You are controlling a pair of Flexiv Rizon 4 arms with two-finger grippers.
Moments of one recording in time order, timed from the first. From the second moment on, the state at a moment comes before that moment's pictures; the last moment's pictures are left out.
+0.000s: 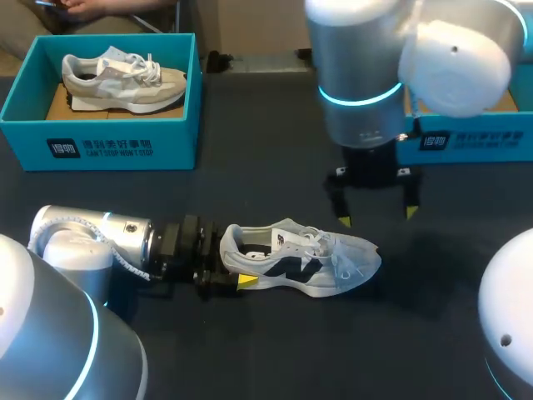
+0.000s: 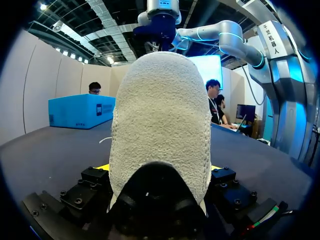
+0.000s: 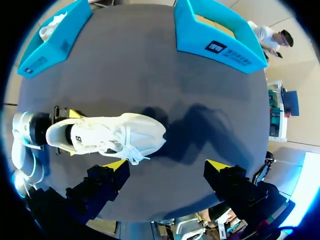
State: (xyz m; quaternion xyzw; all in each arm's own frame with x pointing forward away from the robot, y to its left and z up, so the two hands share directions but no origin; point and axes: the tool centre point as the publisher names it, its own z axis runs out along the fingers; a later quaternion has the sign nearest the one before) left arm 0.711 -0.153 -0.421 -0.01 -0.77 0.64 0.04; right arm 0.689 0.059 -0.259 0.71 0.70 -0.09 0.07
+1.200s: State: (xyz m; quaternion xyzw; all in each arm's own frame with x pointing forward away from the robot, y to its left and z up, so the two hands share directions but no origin) left arm 0.711 -0.153 -0.421 -0.01 -0.77 0.64 0.04; right arm 0.698 0.183 -0.279 0.69 0.71 -0.06 0.15
